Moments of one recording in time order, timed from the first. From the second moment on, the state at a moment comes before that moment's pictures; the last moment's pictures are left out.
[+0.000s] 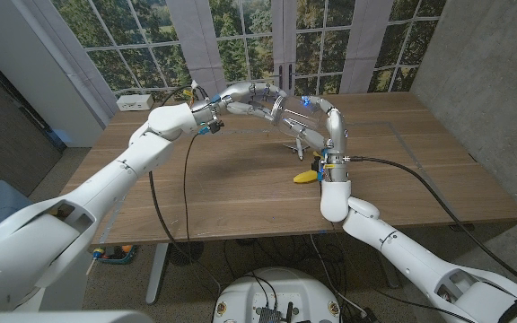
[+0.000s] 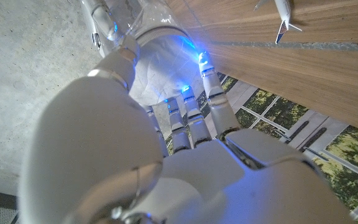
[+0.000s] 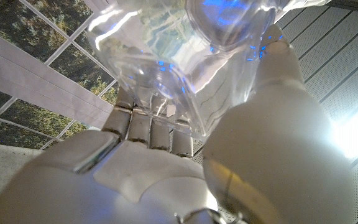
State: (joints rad) left arm 0.50 0.62 0.57 -1.38 -0.44 -0.45 -0.62; left_hand 1.21 -0.01 0.38 -0.18 0.22 0.55 -0.10 0.52 0.35 0.40 0.05 0.47 0.39 0.51 0.09 0.37 0.19 0.77 0.09 0.39 0.21; right arm -0.82 -0.37 -0.61 -1.32 -0.57 0.60 -1.11; right_hand 1.09 -0.16 0.25 -0.22 0.36 0.81 0.15 0.59 0.18 0.78 0.21 0.45 0.79 0.72 0.21 0.67 1.22 0.48 0.06 1.13 0.18
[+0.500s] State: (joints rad) left arm 0.57 0.63 0.54 -1.48 -0.51 -0.30 -0.49; left_hand 1.27 -0.06 0.31 -0.17 0.21 0.63 -0.05 0.58 0.42 0.48 0.08 0.47 0.39 0.57 0.12 0.40 0.19 1.15 -0.21 0.75 0.25; right arm -0.86 -0.34 -0.54 -1.35 -0.63 0.60 -1.11; right_hand 1.09 -0.16 0.25 -0.22 0.36 0.81 0.15 0.59 0.18 0.79 0.21 0.44 0.79 0.73 0.21 0.66 1.22 0.47 0.07 1.13 0.18
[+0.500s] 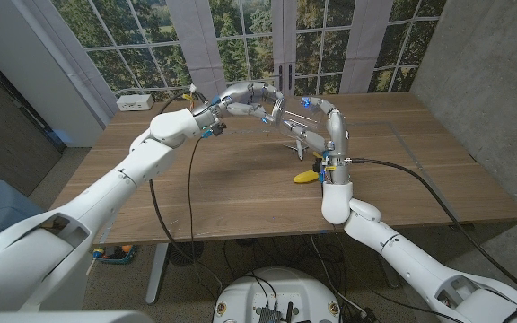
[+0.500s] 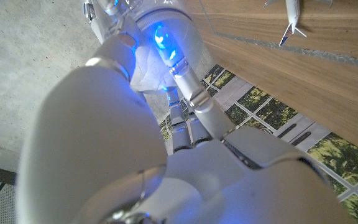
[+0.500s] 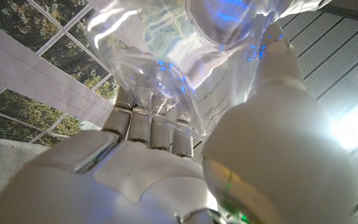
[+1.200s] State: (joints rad) left arm 0.56 0.70 0.53 -1.65 -0.83 0.27 -0.48; left_hand 1.00 0.02 0.34 -0.20 0.18 0.71 0.00 0.41 0.41 0.73 0.26 0.39 0.26 0.86 0.22 0.30 0.18 1.29 -0.20 0.81 0.17; right arm -0.92 -0.30 -0.44 -1.38 -0.84 0.65 -1.12; right_hand 1.09 -0.16 0.25 -0.23 0.36 0.83 0.15 0.59 0.18 0.79 0.21 0.43 0.82 0.73 0.21 0.66 1.22 0.47 0.07 1.13 0.18
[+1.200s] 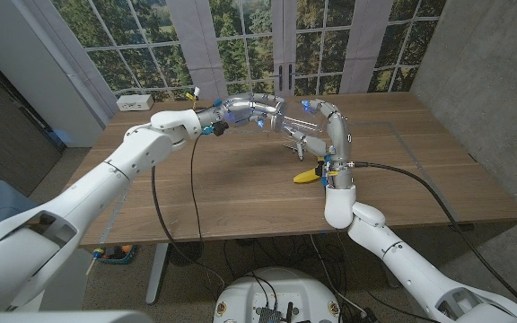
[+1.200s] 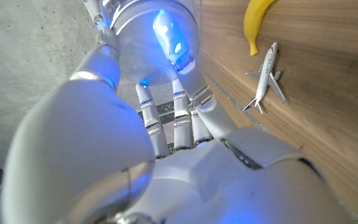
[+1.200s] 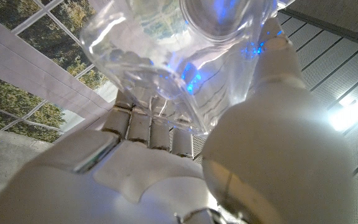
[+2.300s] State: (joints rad) left arm 0.56 0.72 0.54 -1.71 -0.81 0.44 -0.40; left_hand 0.24 0.03 0.66 0.04 0.18 0.43 0.16 0.17 0.38 0.59 0.16 0.18 0.32 0.72 0.02 0.18 0.19 0.93 0.07 0.53 0.17; right arm -0.95 -0.25 -0.36 -1.37 -0.96 0.65 -1.12; right_hand 1.08 -0.15 0.25 -0.23 0.36 0.85 0.13 0.58 0.20 0.79 0.21 0.42 0.82 0.73 0.21 0.66 1.22 0.47 0.07 1.13 0.18
